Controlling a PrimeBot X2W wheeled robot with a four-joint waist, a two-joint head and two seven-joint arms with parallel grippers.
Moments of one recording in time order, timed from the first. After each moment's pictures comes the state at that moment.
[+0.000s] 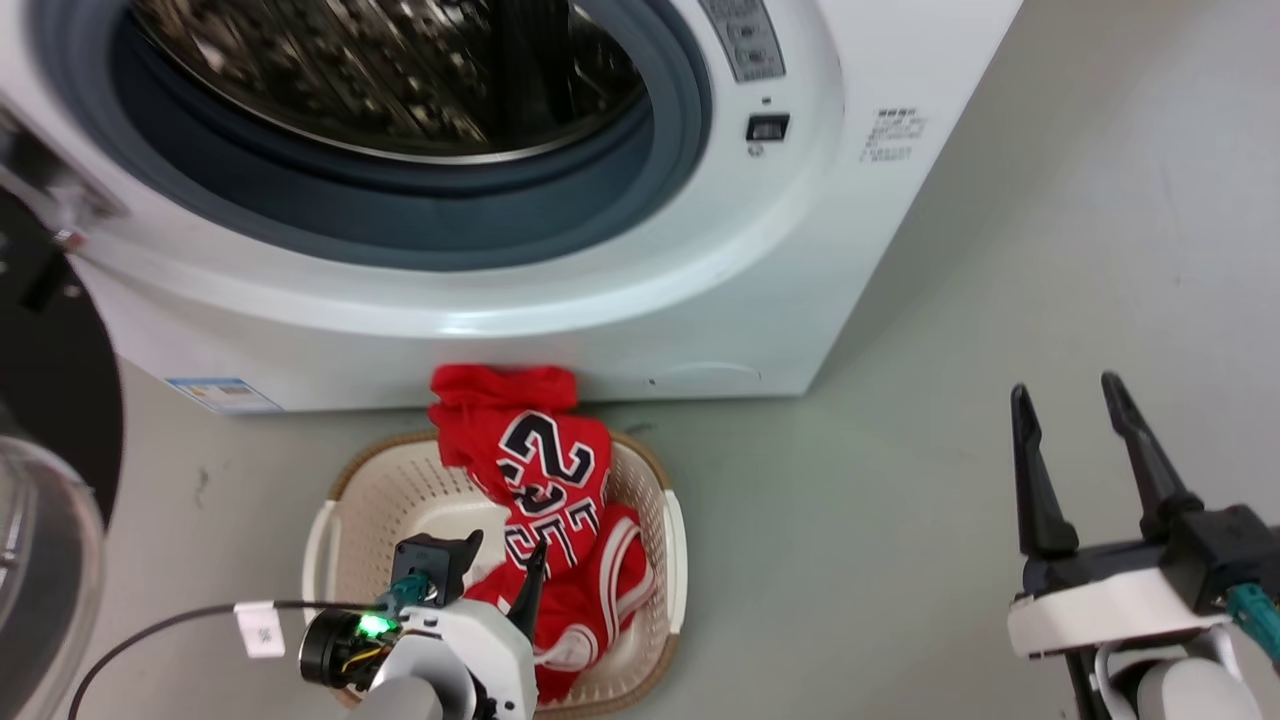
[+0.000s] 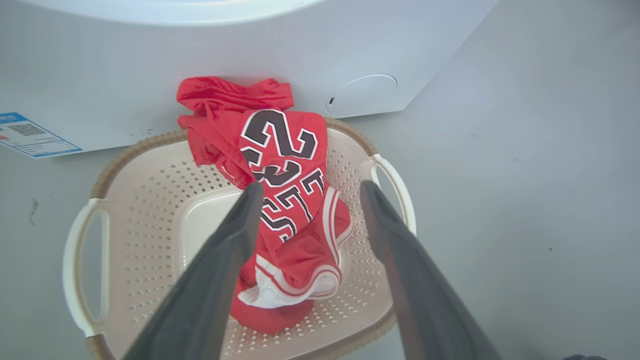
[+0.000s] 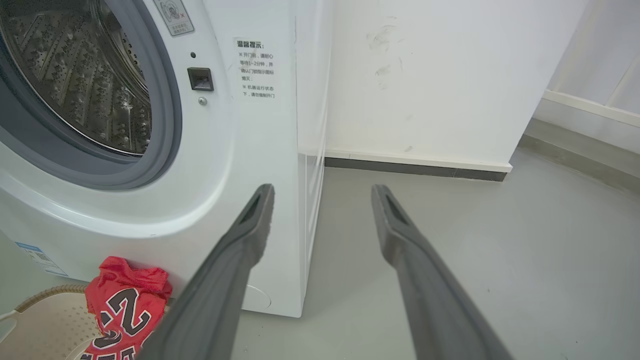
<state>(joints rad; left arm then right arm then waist) -0.39 0.17 -0.53 0.86 -0.49 -0.02 -0.26 -0.08 -0.05 -0.04 0.03 0.00 0.13 -0.26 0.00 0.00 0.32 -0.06</state>
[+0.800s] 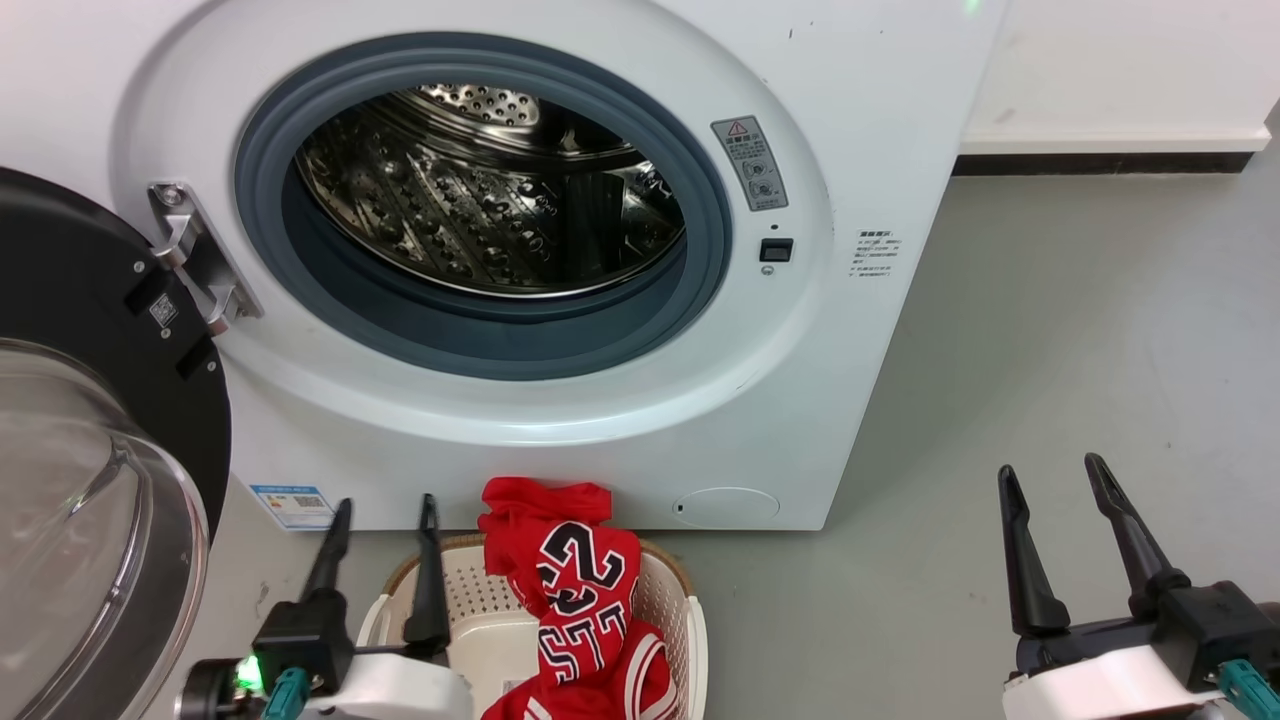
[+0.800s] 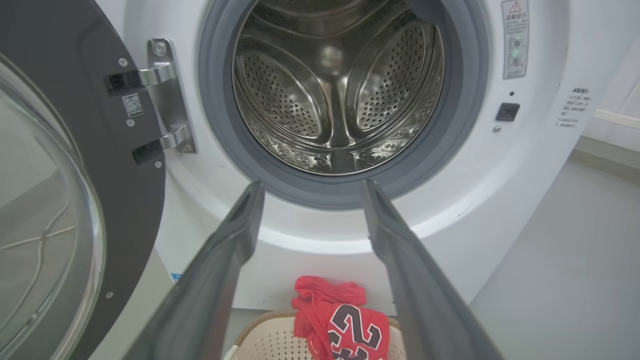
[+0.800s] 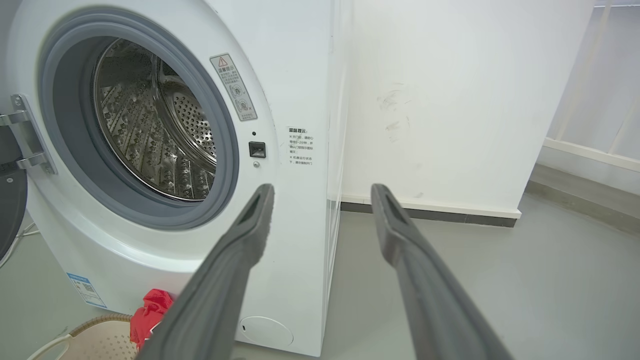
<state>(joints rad) 0.01 0.09 -0.10 0.12 -0.16 0.08 -0.26 0.06 -0.05 -0.02 -0.01 0.02 0.13 -0.26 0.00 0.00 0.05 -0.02</state>
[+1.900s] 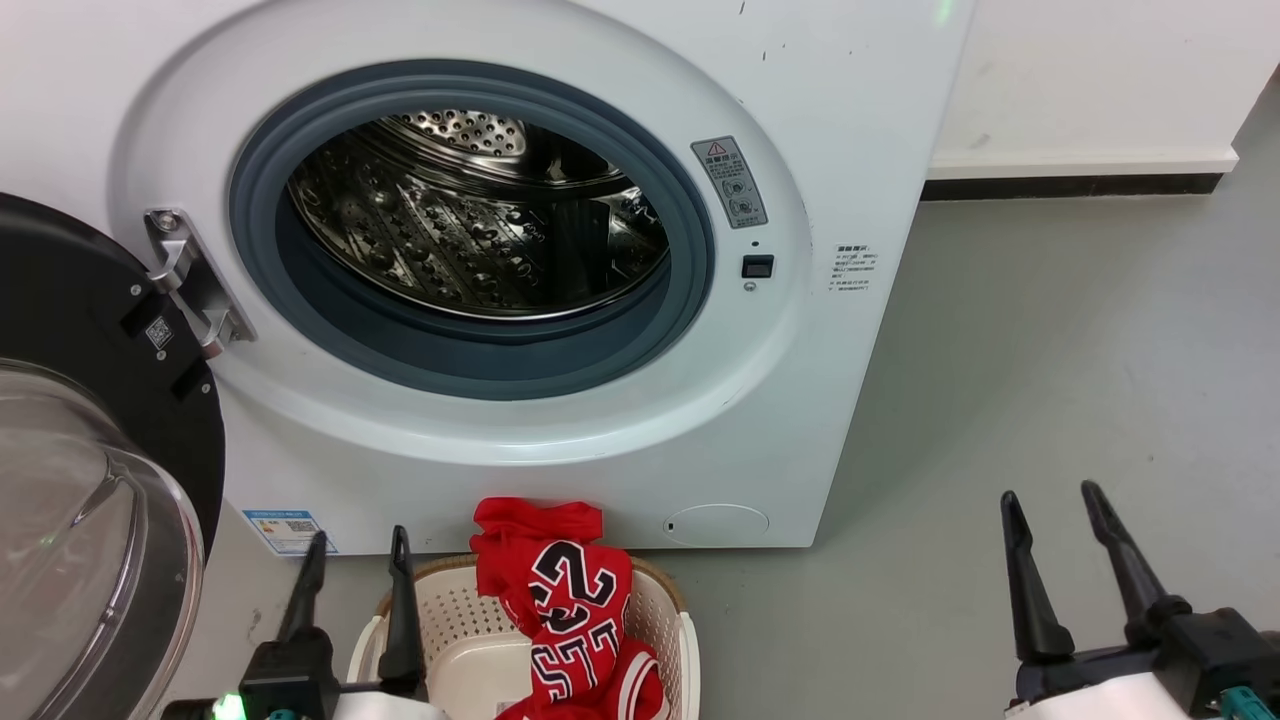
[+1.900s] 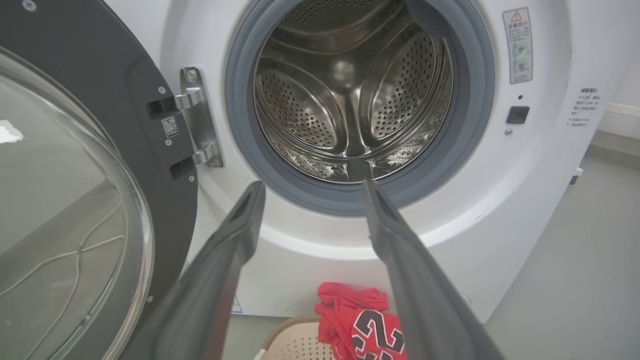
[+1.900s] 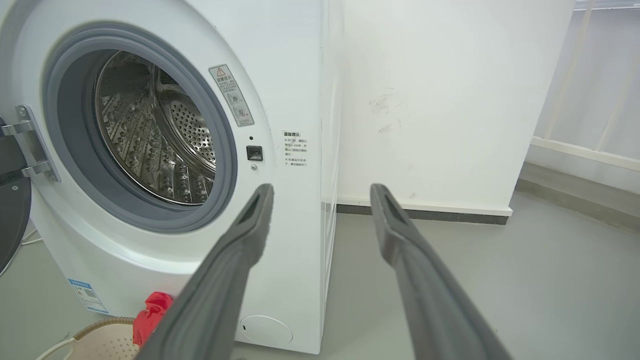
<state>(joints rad) 0.10 0.05 -0.02 0.04 -0.05 0.07 -0.26 0.11 -0.05 -0.01 -0.05 0.03 0.13 -0.26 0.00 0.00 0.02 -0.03</state>
